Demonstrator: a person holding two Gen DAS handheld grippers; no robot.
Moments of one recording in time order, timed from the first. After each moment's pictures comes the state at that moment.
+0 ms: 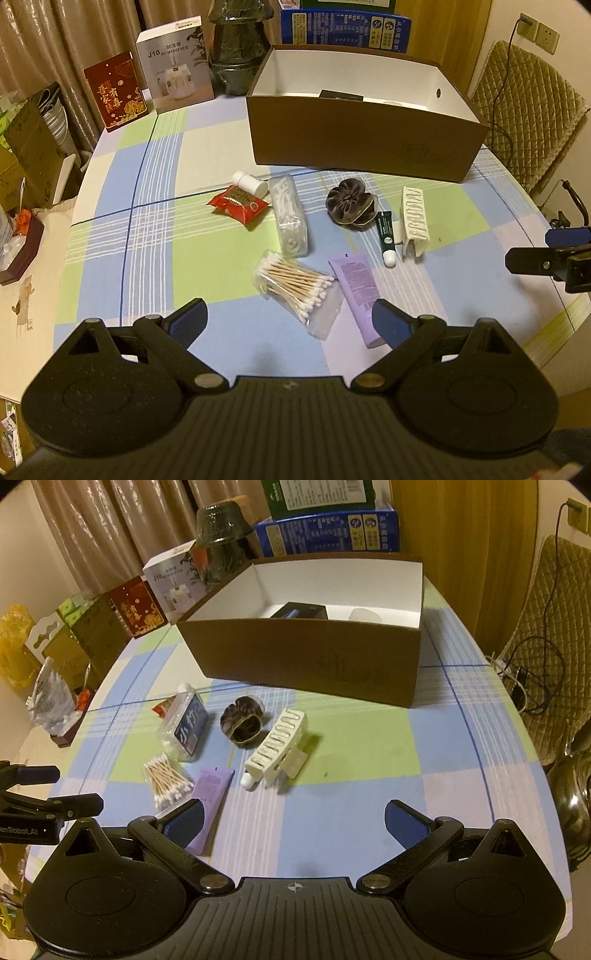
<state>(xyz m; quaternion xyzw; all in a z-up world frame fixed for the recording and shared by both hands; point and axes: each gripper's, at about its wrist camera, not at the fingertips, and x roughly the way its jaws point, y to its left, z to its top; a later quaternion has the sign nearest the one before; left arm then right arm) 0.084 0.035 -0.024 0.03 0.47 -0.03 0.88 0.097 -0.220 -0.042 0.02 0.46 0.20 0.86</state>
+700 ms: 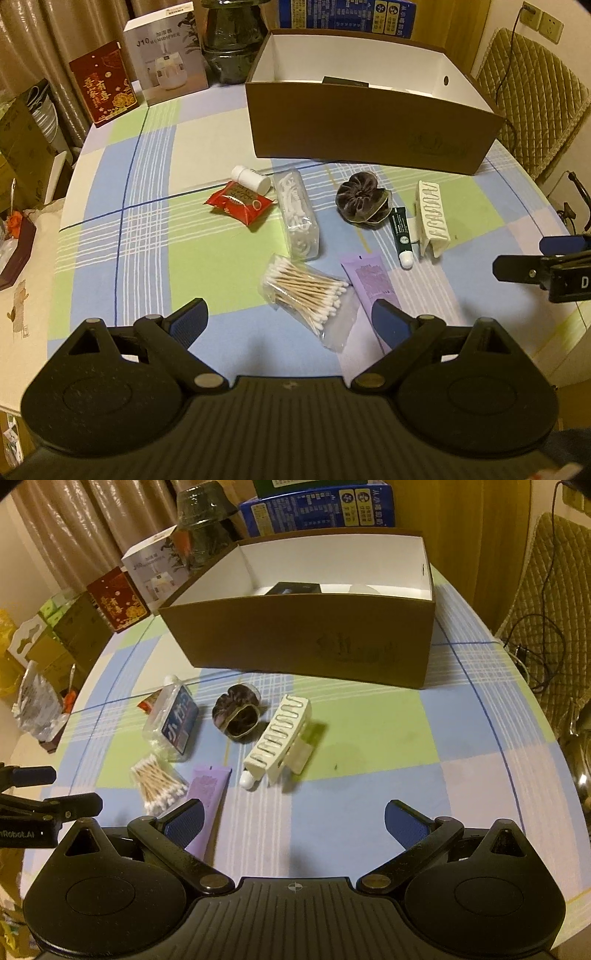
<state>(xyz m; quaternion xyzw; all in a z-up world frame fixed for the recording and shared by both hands) 0.115 0.045 -0.043 0.04 0.49 -0.04 0.87 0.115 -0.197 -0.068 0.04 0.48 0.17 0.86</state>
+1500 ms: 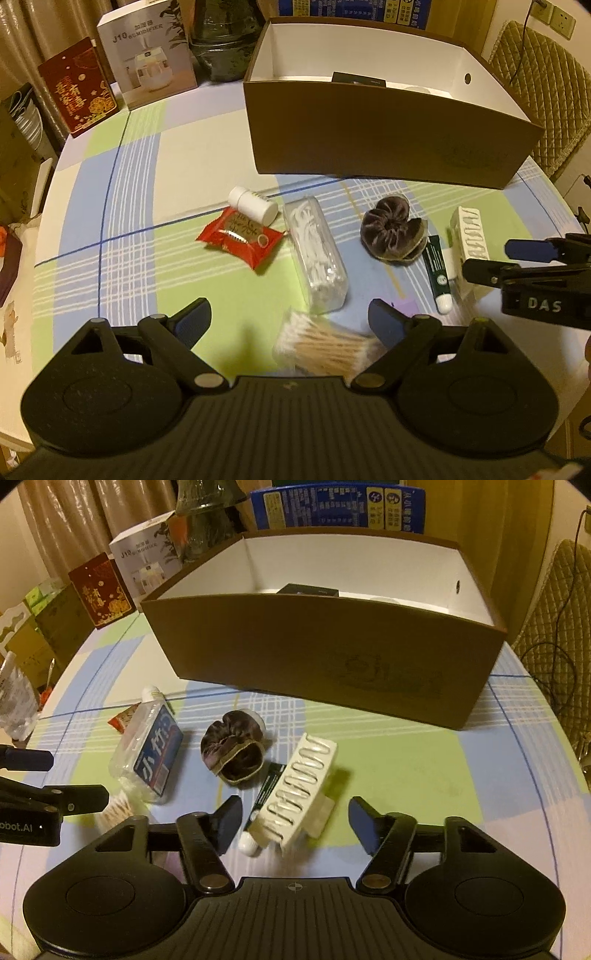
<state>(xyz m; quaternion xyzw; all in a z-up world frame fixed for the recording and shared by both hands) 0.188 0.055 -0.074 0.05 0.50 -0.06 0.86 0.171 -0.145 -0.110 -0.01 0.47 0.16 0.87</state>
